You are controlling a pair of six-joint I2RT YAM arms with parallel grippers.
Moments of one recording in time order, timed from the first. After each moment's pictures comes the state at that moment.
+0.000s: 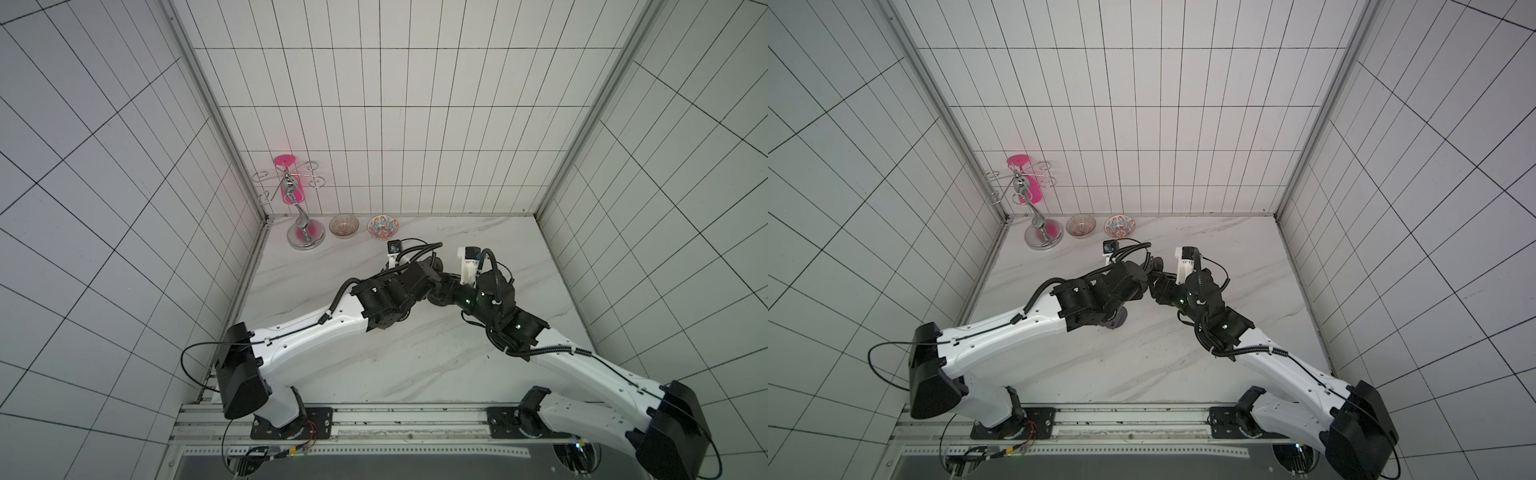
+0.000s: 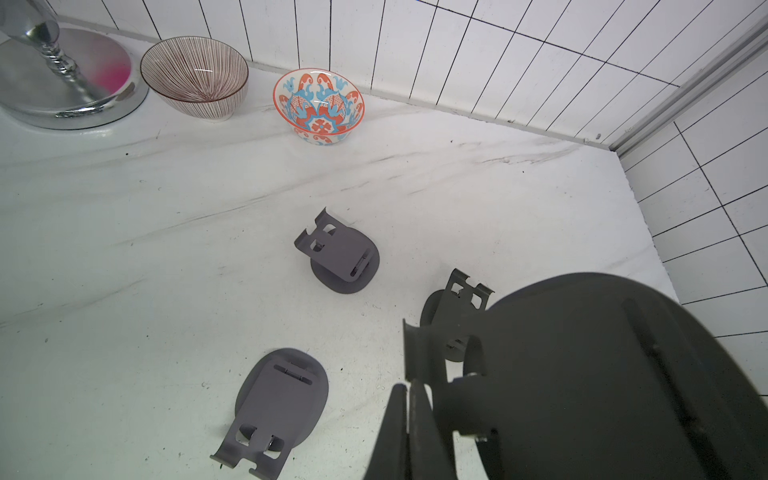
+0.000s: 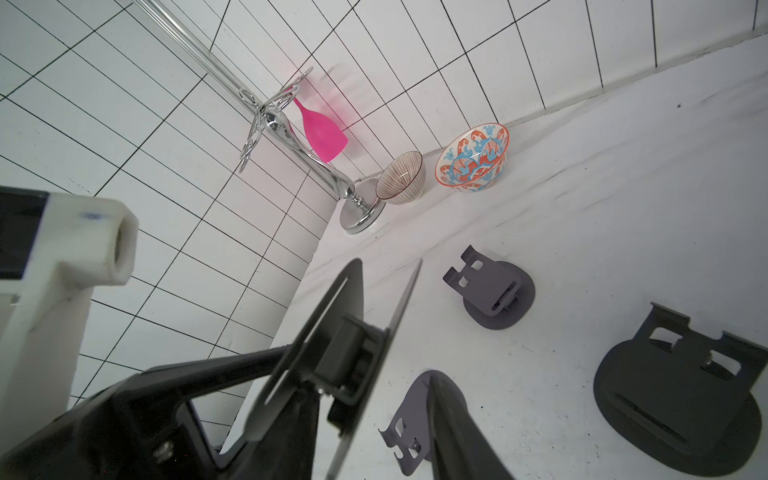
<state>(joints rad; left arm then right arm) -1.03 1.52 1.37 -0.65 -0.62 -0.90 0.72 1.07 0.71 0.14 0.02 0.73</state>
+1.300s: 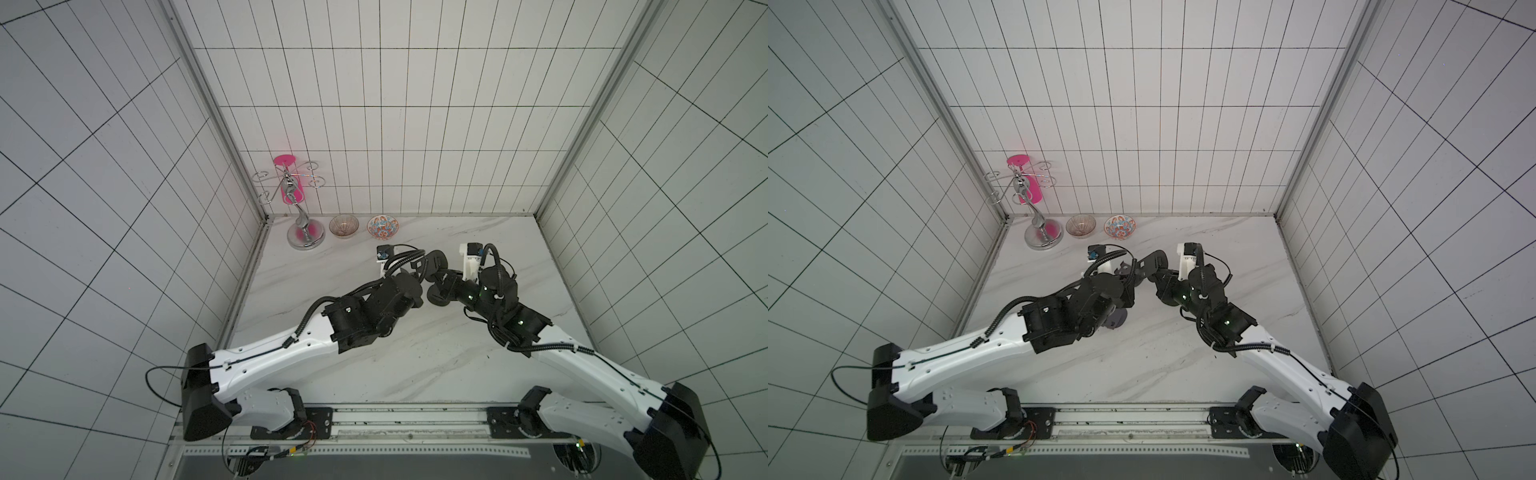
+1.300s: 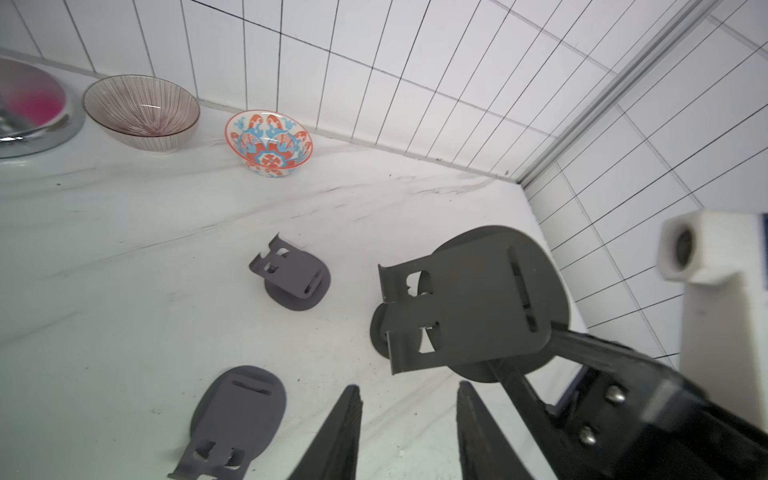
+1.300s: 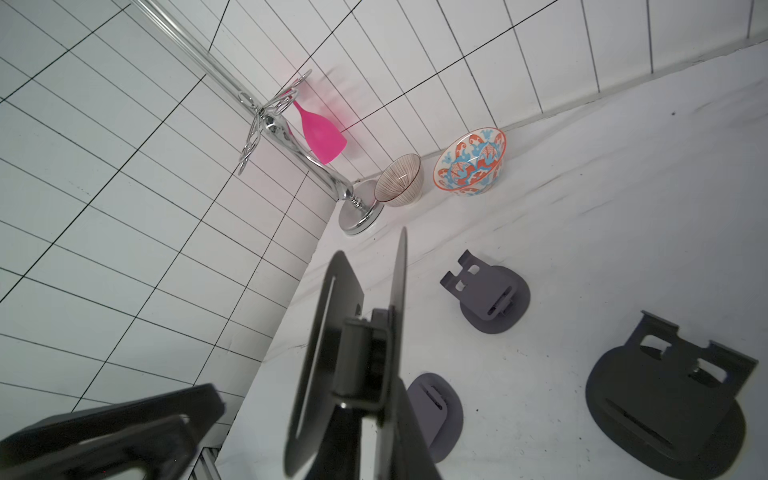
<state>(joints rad) -1.07 1.28 1.20 -0.44 -0.57 -0.83 0.65 1.06 0.74 0.09 -0.03 0.73</state>
